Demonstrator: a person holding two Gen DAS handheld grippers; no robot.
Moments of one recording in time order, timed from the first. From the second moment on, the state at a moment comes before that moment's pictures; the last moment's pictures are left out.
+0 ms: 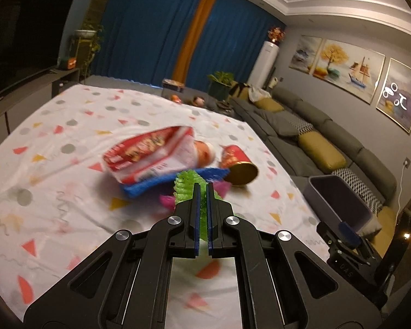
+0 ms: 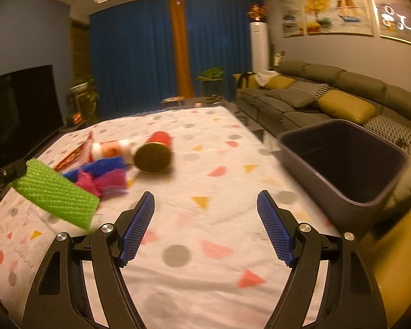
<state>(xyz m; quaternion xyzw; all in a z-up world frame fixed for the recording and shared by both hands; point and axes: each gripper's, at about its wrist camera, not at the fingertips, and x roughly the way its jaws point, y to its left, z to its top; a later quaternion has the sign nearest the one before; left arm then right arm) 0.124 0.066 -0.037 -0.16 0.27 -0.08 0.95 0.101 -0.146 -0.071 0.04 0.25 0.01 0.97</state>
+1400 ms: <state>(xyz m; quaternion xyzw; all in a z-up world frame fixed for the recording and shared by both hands) 0.102 0.160 -0.035 -0.20 0.24 -0.01 0.95 0.207 0.010 -0.104 0.00 0.36 0.20 0.91</state>
